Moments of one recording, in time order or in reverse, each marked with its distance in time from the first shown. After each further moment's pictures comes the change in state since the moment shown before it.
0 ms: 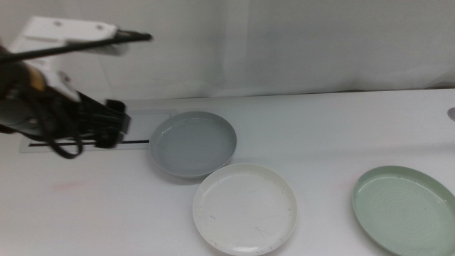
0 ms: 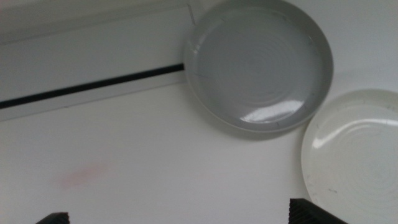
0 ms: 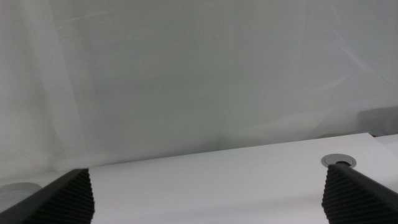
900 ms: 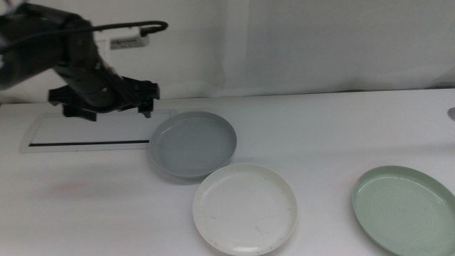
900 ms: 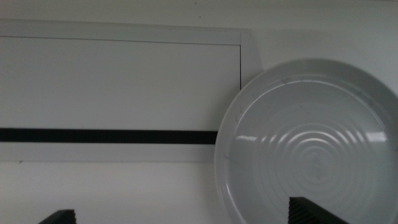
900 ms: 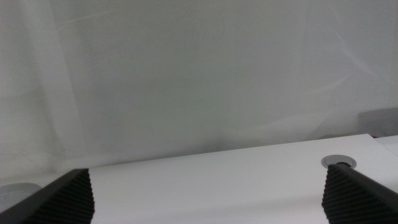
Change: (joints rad) left arm 0.159 0.531 -0.294 -0.076 -0.154 -0.081; right arm 0.000 0.000 0.000 0.000 -0.002 0.000
